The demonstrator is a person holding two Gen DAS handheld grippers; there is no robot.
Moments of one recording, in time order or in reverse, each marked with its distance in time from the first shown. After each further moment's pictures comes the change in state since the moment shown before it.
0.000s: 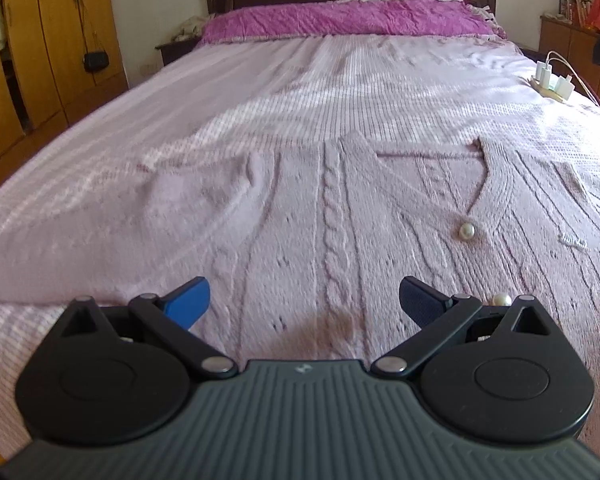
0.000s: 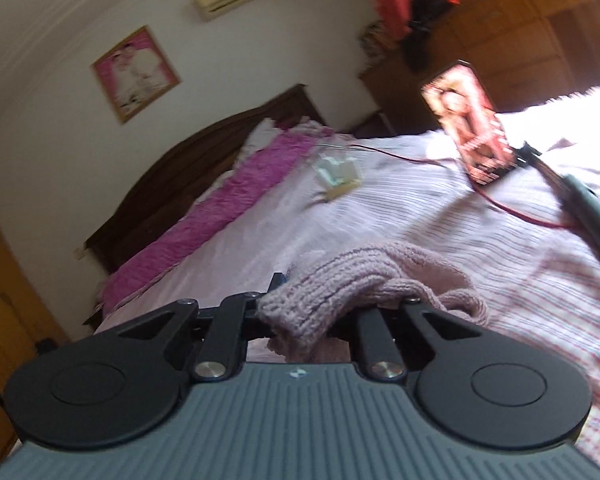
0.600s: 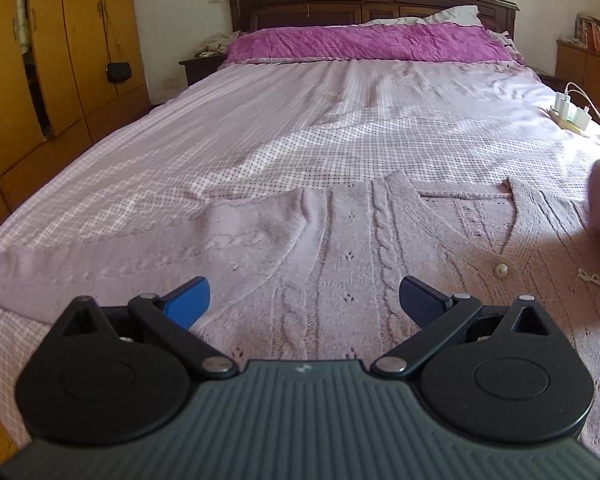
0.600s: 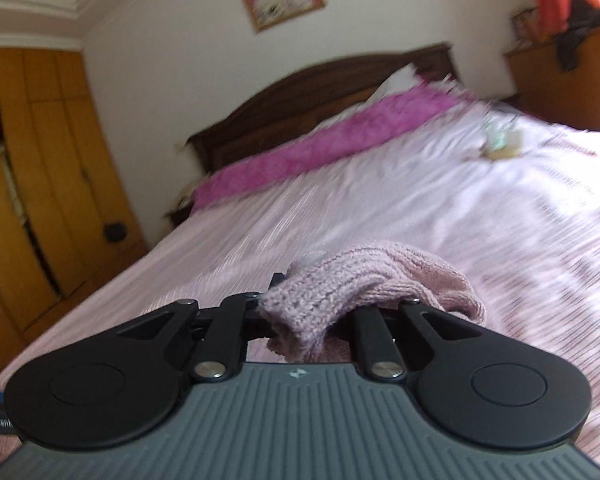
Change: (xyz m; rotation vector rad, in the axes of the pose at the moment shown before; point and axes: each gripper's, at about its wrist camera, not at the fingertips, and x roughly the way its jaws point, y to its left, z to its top) left arm -0.017 0.040 0.015 -0.044 -0.051 0.038; right arm 0.022 0.186 -0.093 -0.292 0.212 0.277
